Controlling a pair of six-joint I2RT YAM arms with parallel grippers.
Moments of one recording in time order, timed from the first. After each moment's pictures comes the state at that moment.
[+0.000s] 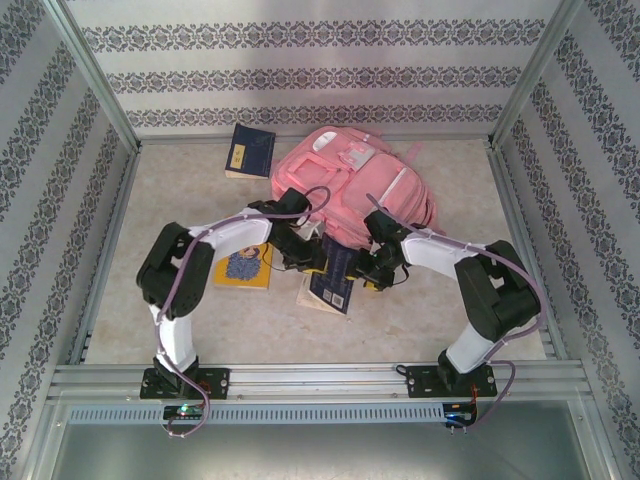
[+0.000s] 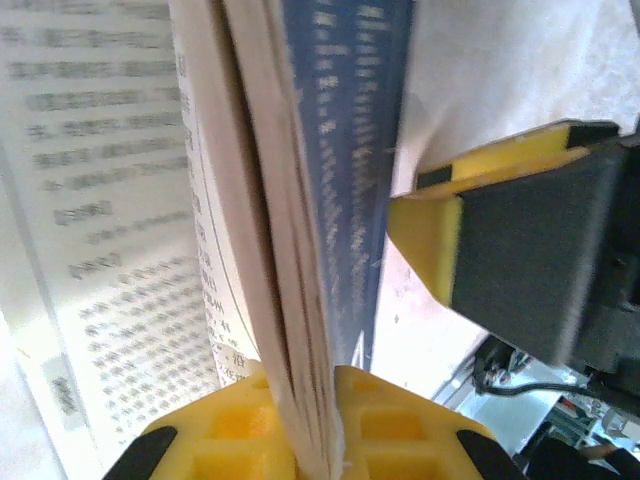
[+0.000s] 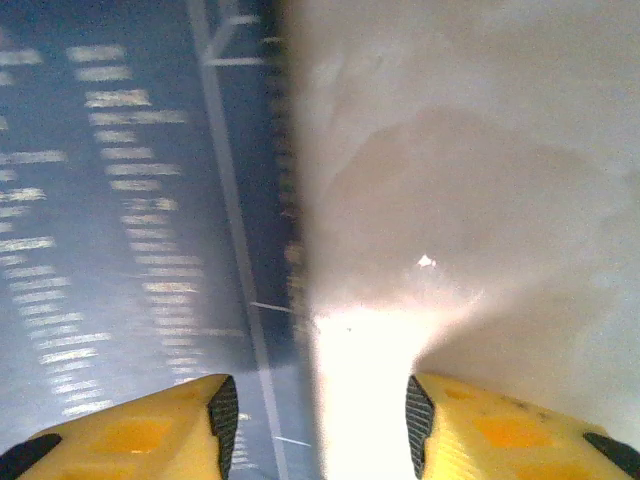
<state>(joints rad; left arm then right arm) -0.56 1.87 1.29 -0.68 0.67 -0.46 0.47 1.64 0.89 -0.58 -0.38 0.82</state>
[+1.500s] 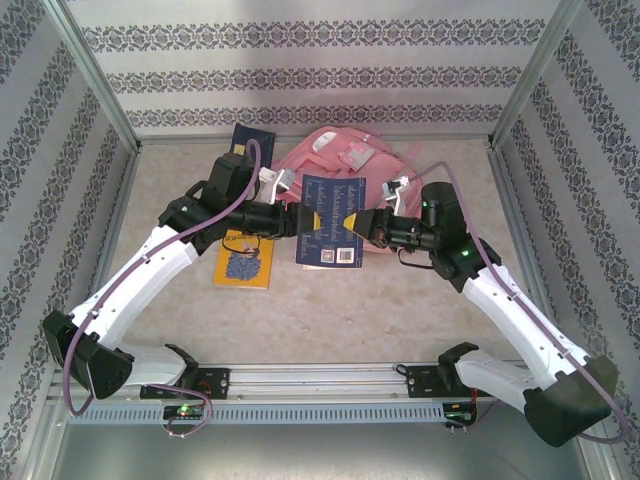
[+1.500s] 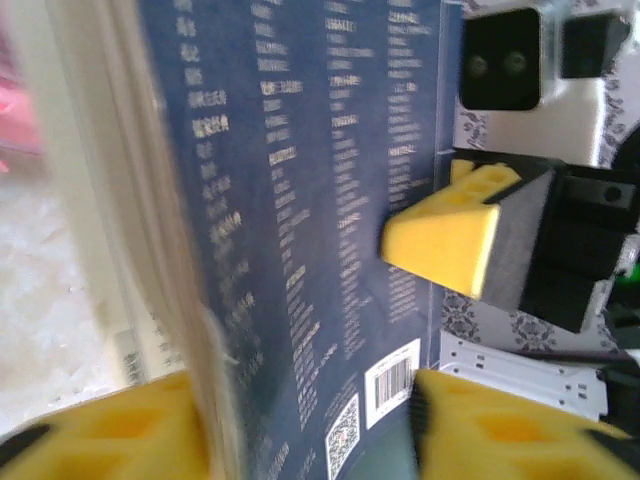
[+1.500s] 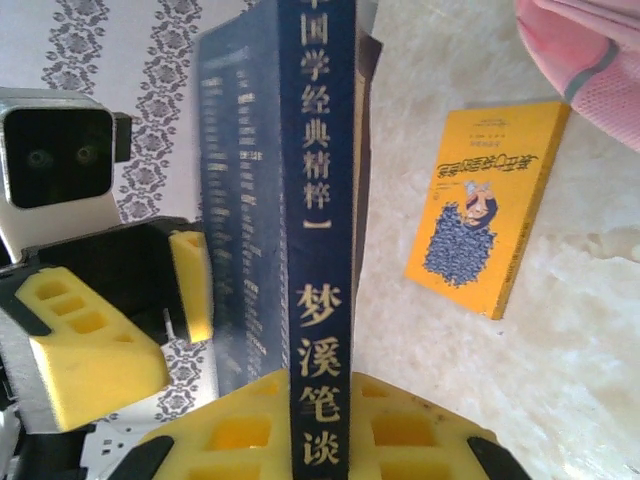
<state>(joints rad) -0.53 1.32 1.36 -0.72 0.66 -0.66 0.41 1.03 0.92 -0.28 -0.71 0.93</state>
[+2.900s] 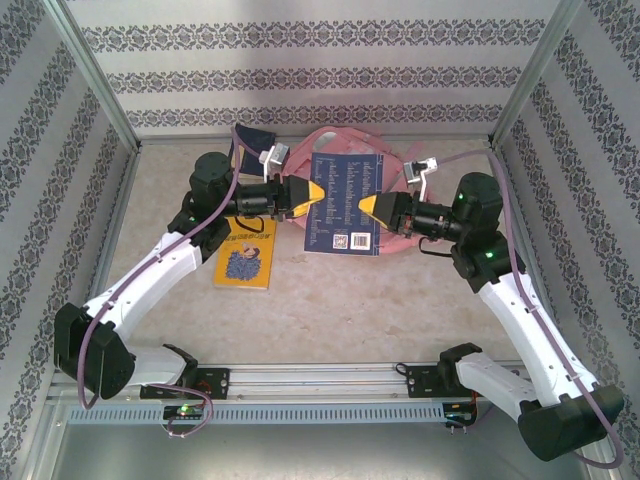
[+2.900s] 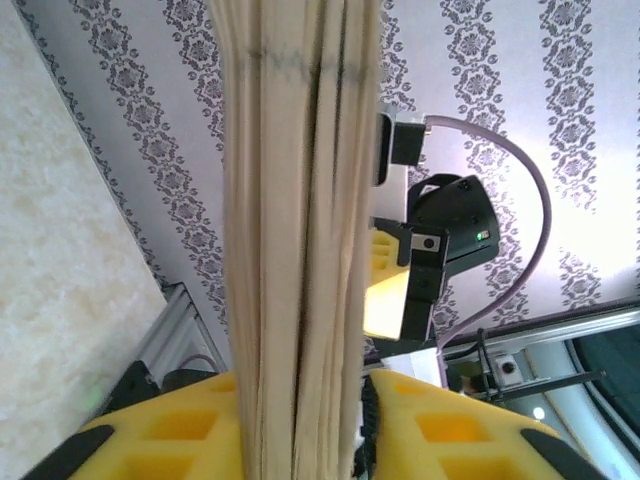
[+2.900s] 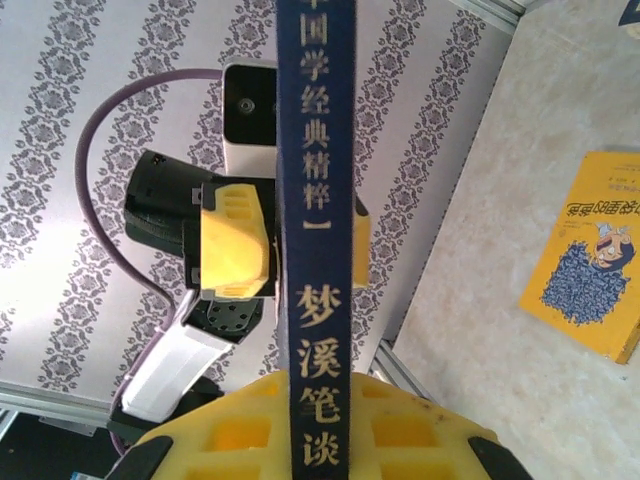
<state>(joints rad) -0.45 1.32 1.12 0.23 1.00 -1.26 0.30 0.97 0.99 -0.15 -0.96 1.06</state>
